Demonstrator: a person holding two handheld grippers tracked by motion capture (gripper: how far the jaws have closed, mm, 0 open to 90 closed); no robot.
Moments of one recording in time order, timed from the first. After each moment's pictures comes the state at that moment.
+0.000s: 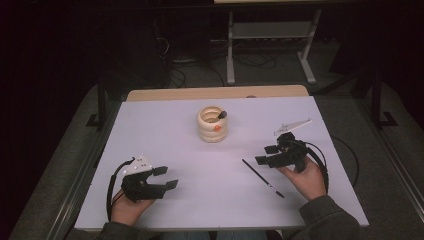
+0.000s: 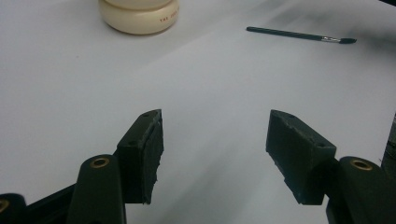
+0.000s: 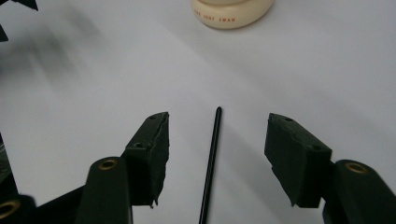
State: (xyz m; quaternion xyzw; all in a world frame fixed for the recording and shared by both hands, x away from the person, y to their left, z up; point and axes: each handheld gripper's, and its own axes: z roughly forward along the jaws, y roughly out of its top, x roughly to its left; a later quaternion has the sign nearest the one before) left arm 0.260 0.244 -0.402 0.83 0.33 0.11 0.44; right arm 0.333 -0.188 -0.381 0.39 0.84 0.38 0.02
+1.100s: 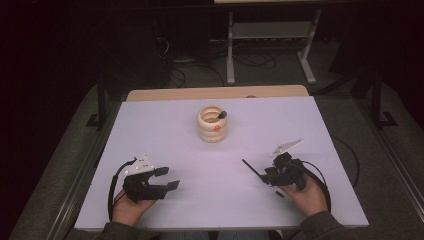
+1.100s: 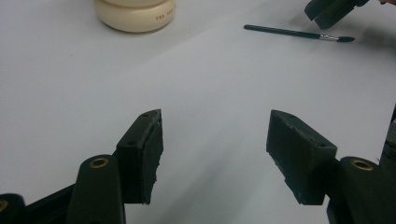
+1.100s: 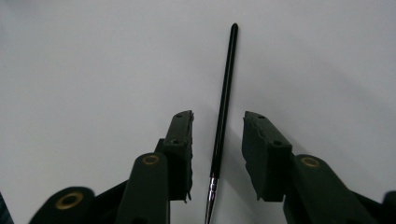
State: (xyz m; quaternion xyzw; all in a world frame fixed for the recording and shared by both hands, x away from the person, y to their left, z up) left arm 0.259 0.241 -0.403 0.83 0.33 0.10 0.44; right arm 0.301 -0.181 -0.417 0.38 0.87 0.30 0.04
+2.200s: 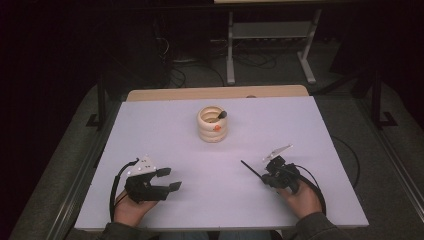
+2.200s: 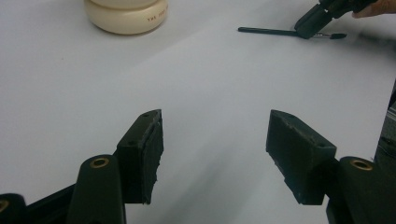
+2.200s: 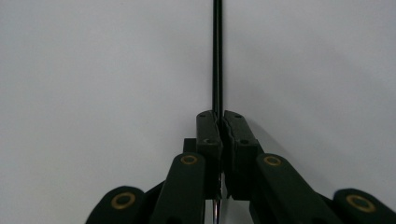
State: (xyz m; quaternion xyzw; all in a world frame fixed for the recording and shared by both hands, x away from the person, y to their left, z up) left arm 0.257 0.235 -0.402 0.83 0.33 0.10 0.44; right arm 0.298 -0.167 -0.431 0.40 0.88 0.25 0.06
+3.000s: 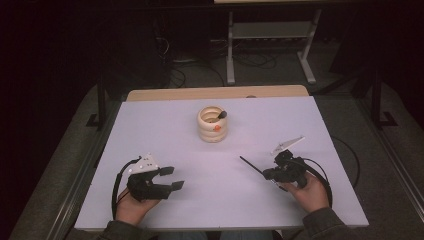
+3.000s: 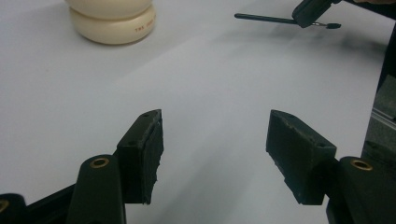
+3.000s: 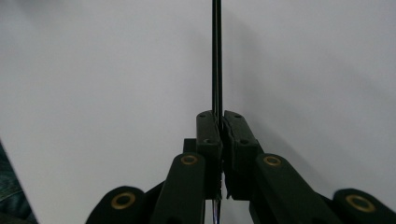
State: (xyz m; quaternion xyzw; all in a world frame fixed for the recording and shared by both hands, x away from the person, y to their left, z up) left arm 0.262 0.228 -0.397 0.83 0.31 0.08 0.46; right arm 0.304 -0.184 -0.406 0.38 0.87 0.31 0.02
